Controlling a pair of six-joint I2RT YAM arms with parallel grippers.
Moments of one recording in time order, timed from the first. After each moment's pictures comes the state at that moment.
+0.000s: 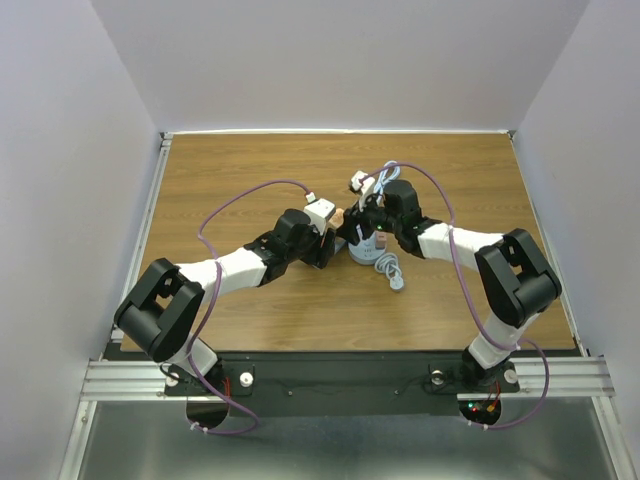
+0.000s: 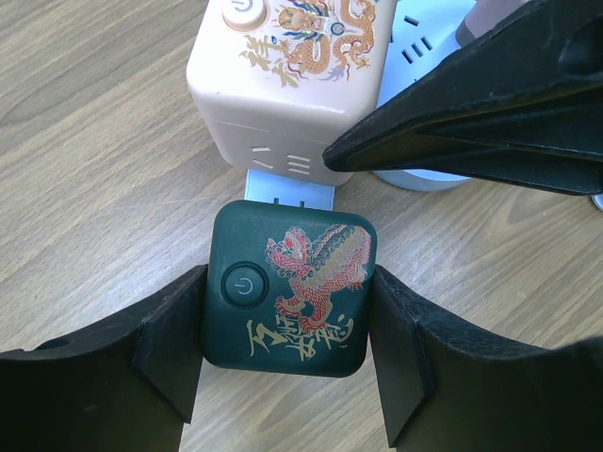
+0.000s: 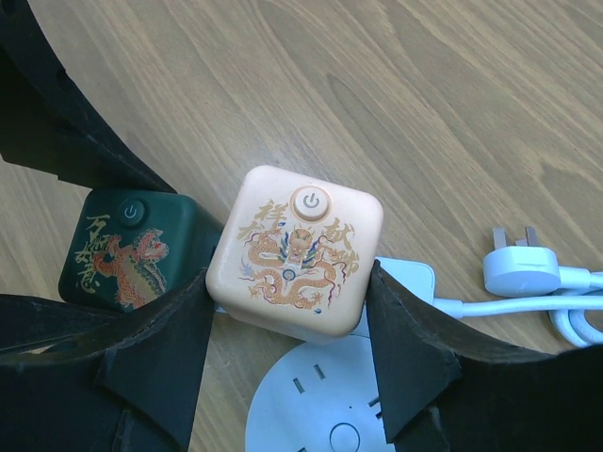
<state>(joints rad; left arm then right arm) -0.70 1.52 0.76 0.15 0.03 -0.13 0.51 1.72 0.94 0.35 -0.46 -0.10</state>
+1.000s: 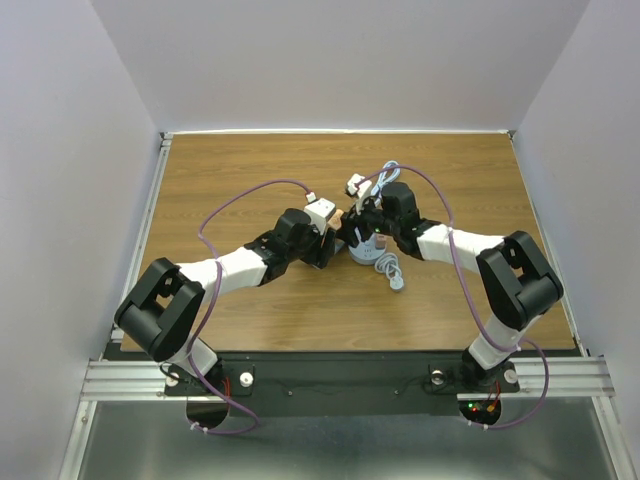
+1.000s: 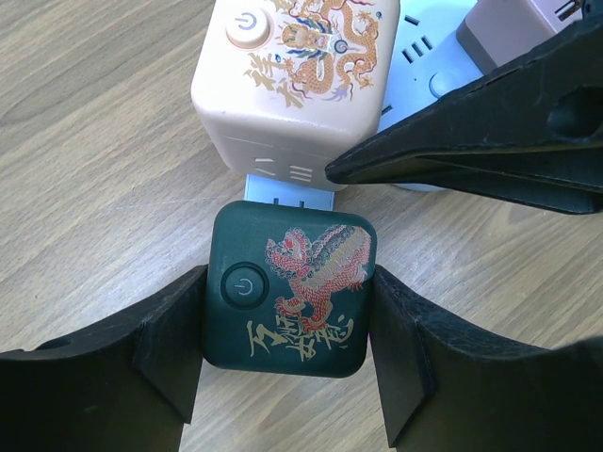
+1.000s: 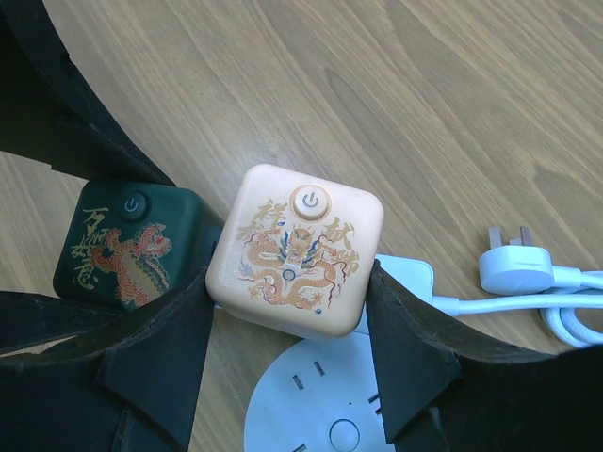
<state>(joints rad) -0.70 1.52 0.77 0.14 0.03 -0.13 0.53 1.70 0.94 0.29 -0.41 -0.17</state>
